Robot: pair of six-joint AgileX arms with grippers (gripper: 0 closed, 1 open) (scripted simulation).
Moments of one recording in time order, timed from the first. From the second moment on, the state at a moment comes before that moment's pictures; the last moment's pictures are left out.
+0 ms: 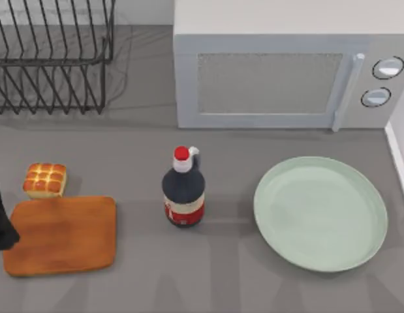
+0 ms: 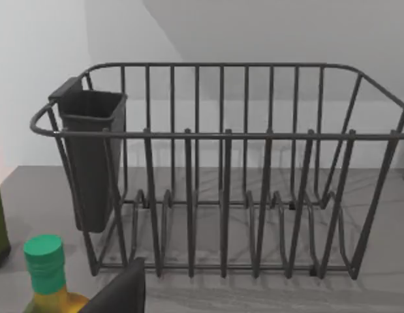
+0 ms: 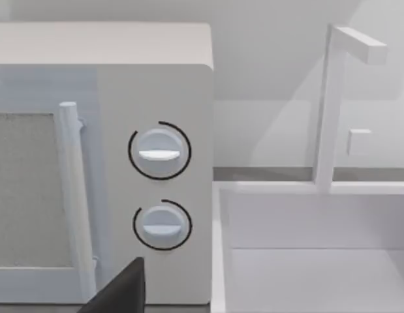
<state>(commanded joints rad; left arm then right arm) 0.00 0.00 0.00 0.00 0.00 0.00 0.00 0.00 0.00 0.00 0.00 0.00</state>
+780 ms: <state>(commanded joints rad) 0.00 0.00 0.00 0.00 0.00 0.00 -0.02 0.10 0.09 -0.06 0.00 -0.02</state>
